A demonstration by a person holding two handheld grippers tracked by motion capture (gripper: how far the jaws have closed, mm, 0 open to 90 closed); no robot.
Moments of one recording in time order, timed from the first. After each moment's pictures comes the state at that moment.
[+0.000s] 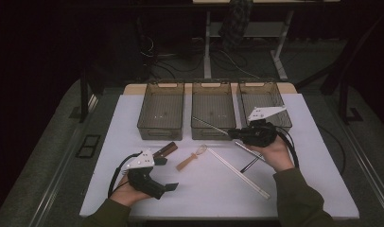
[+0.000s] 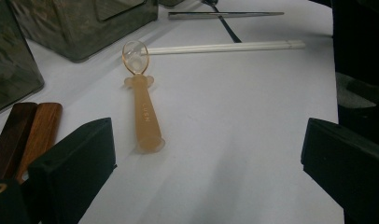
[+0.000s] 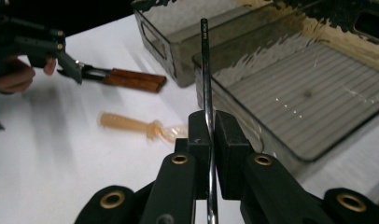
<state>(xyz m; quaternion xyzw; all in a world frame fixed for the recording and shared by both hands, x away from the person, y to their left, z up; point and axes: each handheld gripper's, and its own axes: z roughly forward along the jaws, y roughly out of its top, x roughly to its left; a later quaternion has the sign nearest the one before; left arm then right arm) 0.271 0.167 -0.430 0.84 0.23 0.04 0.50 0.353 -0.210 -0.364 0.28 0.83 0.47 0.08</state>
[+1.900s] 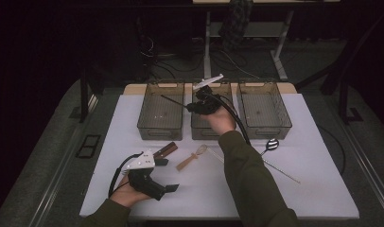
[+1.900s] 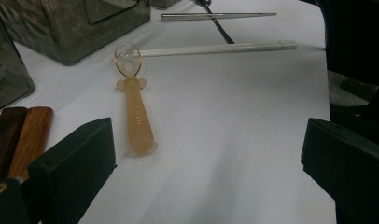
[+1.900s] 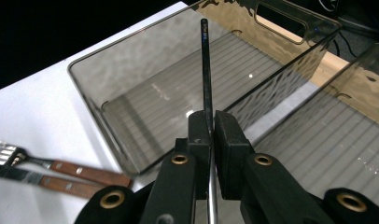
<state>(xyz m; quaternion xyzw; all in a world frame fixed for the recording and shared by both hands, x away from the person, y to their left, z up) 0.269 0.165 -0.429 0.84 0.22 0.04 0.50 0.455 -0.073 -0.350 0.33 0.84 0.42 0.09</state>
